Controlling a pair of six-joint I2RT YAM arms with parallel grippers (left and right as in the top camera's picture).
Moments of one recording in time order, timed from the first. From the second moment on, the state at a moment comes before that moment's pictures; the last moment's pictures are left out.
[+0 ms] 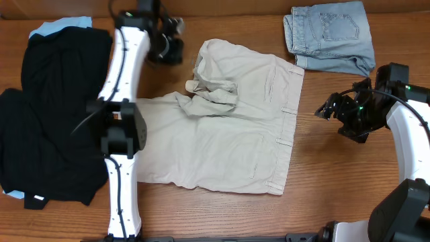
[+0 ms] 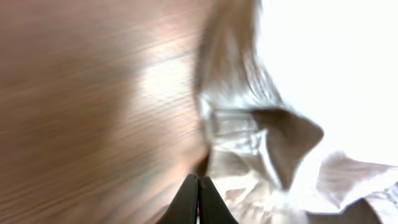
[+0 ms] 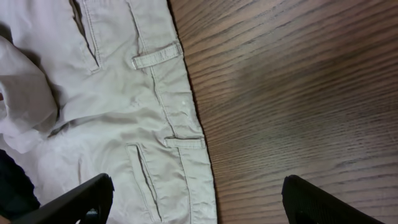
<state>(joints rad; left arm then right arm) -0.08 2.52 2.53 -1.28 0.35 0.11 -0.27 1.60 1.26 -1.11 -0.41 0.23</state>
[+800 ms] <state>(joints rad) -0.10 2.73 2.60 -1.29 0.51 0.24 -0.27 1.60 1.26 -1.13 -0.40 0.23</state>
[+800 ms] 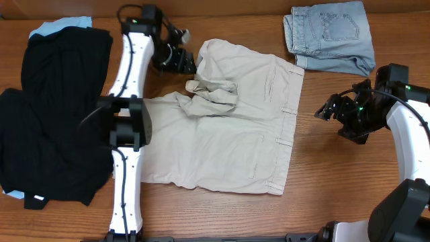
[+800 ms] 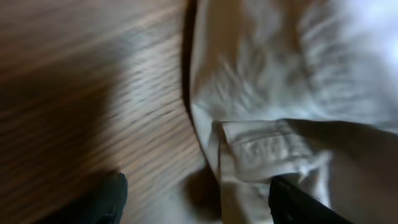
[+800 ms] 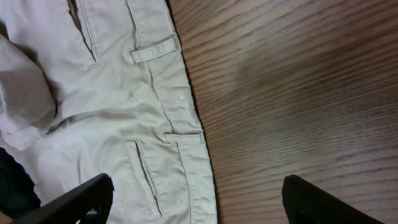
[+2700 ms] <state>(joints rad) -0.18 2.64 2.80 -1.45 0.38 0.27 -0.27 1.60 1.26 -1.14 -0.40 0.23</state>
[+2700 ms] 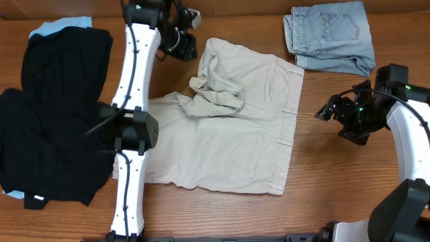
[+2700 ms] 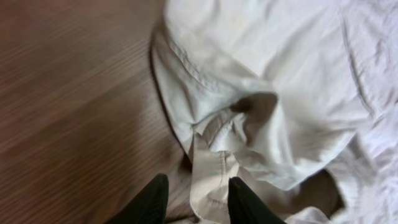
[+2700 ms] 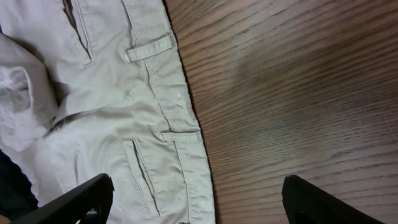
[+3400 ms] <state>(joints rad) -0.23 2.64 2.59 -1.21 0.48 0.30 -0.27 1.60 1.26 -1.15 -0.39 0.23</state>
